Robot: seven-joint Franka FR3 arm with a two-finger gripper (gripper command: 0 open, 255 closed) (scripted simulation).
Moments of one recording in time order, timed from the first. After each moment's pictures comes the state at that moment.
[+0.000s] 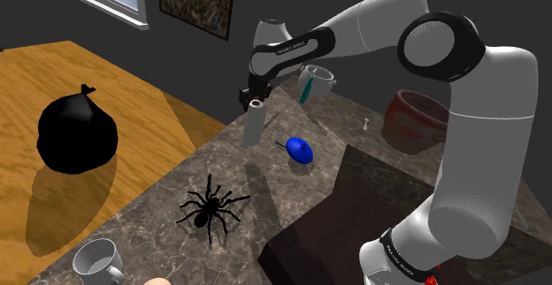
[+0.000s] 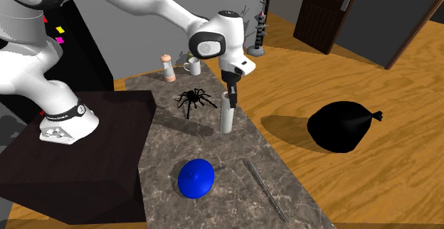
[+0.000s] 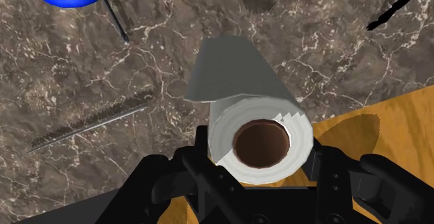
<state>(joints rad) -0.03 0.54 0.09 -1.73 -0.14 2.32 0.12</state>
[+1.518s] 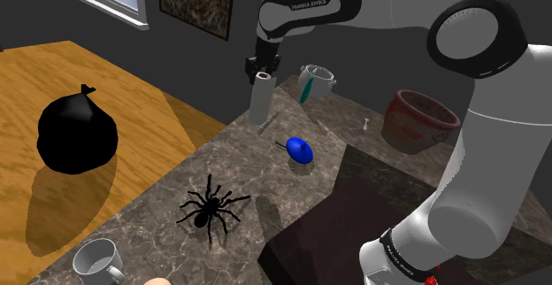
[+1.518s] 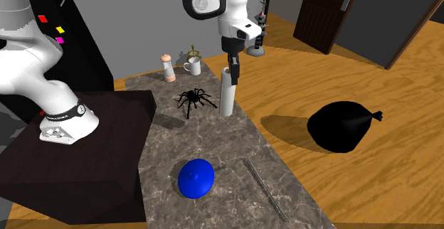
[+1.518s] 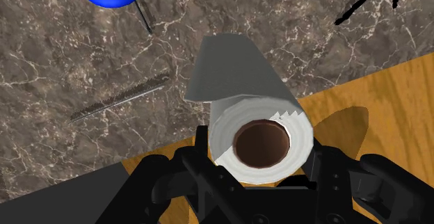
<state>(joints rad) -0.04 0.40 0.11 -1.62 -0.11 2.07 0.08</state>
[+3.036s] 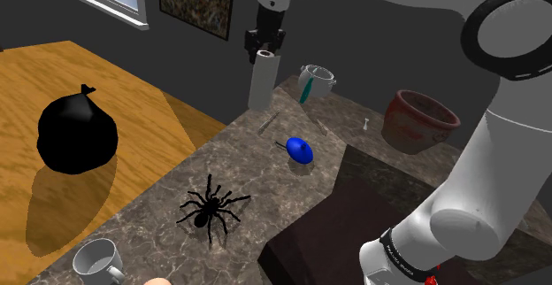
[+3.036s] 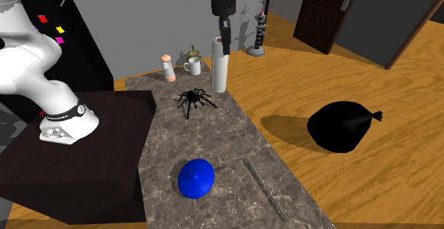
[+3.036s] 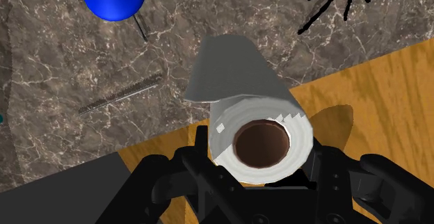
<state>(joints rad) 0.00 0.27 0.14 -1.56 -0.10 1.87 0.13</state>
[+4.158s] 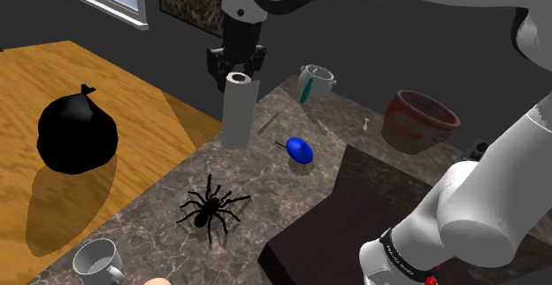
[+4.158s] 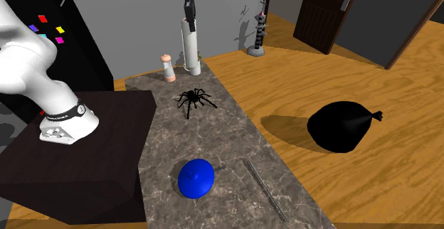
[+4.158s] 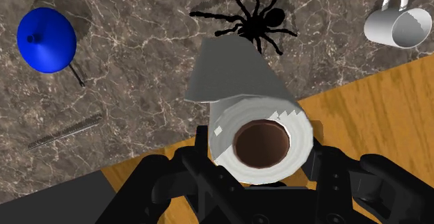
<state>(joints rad) 0.18 0.03 0.29 -1.85 -0.09 1.90 0.48</state>
